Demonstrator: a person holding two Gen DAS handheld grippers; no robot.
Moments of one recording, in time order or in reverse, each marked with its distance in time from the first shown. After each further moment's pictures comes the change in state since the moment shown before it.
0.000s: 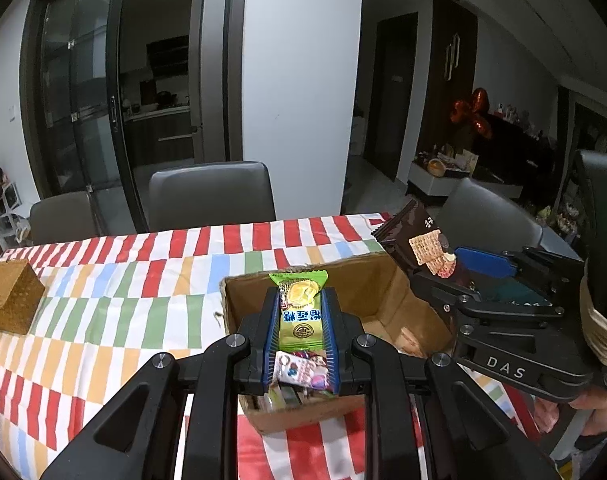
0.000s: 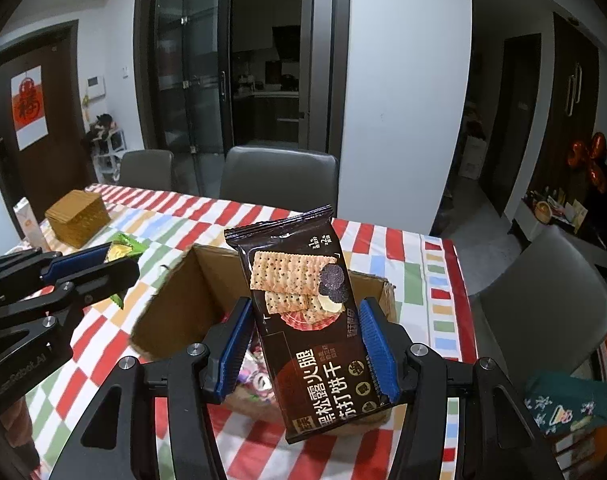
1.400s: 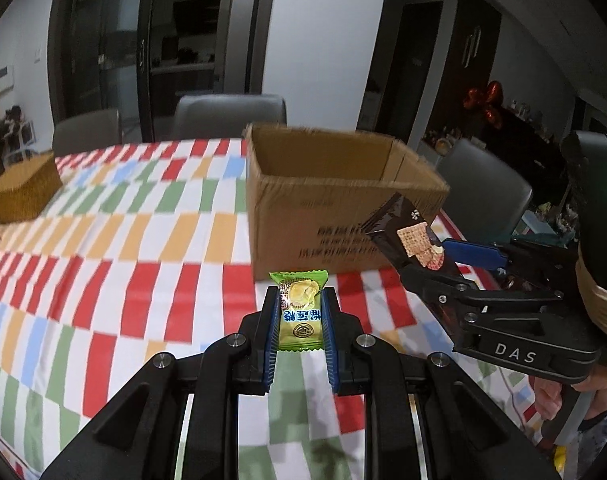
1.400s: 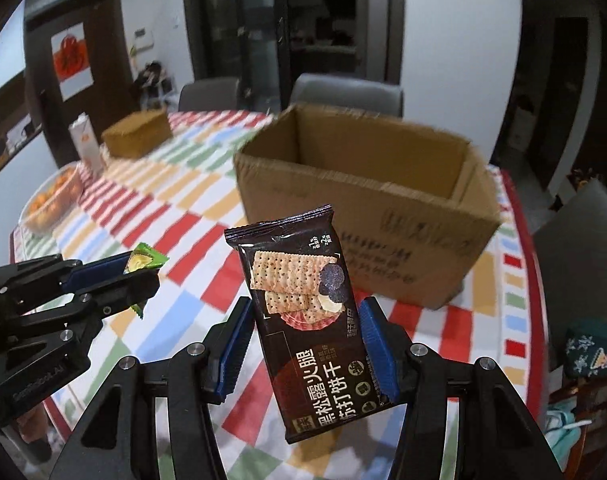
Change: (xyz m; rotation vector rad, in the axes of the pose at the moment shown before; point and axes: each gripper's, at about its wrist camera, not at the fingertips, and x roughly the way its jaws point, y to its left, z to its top) left arm -0.080 -0.009 -0.153 -0.111 0.089 0.005; right arm -0.042 0.057 -0.124 -0.065 0.140 0.161
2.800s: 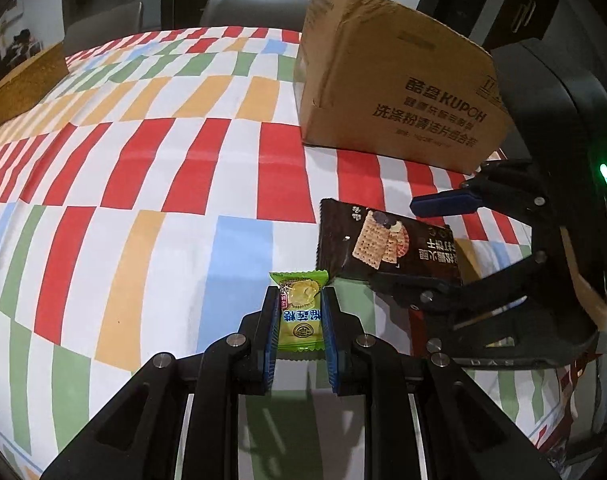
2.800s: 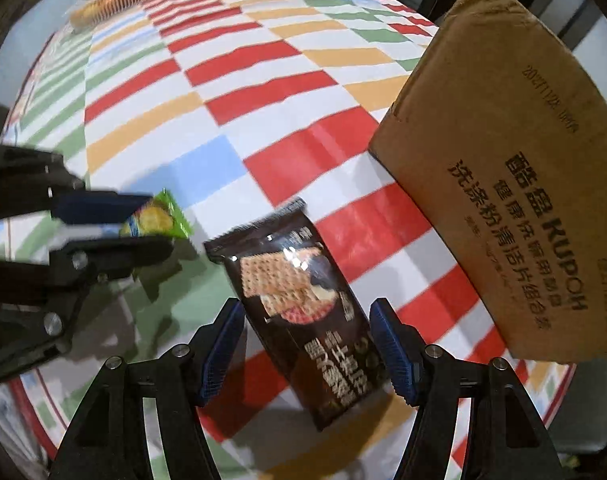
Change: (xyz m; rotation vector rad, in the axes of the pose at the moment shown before) left arm 0.082 0.049 -0.085 -0.143 0.299 0.039; right arm 0.128 0.077 -0.039 -0.536 0.417 0.123
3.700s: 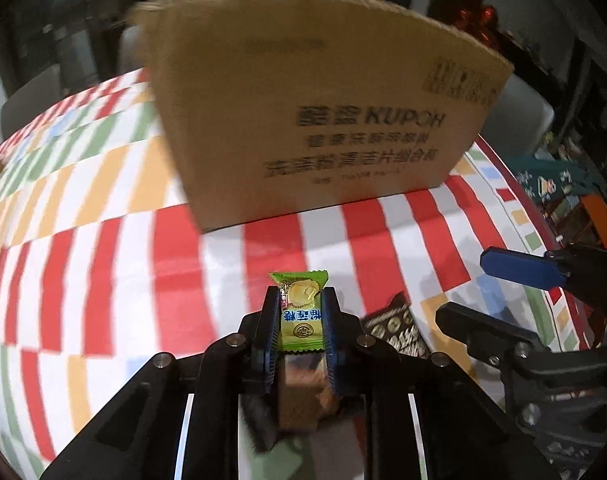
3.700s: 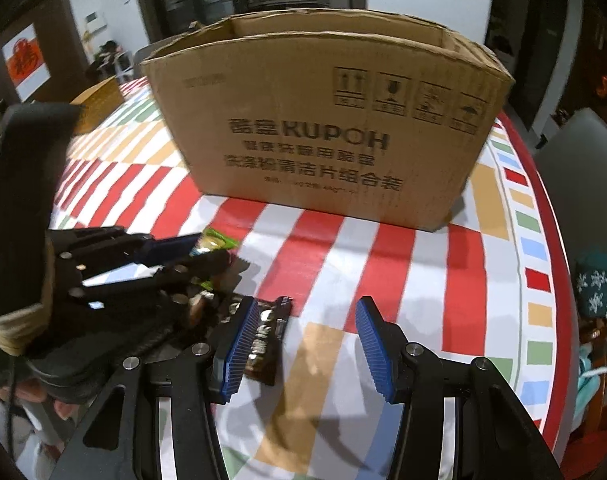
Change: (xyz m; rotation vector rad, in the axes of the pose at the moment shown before) left arm 0.038 -0.063 0.065 0.225 -0.005 -0.021; right arm -0.053 -0.065 -0.076 0.642 -0.216 -0.087
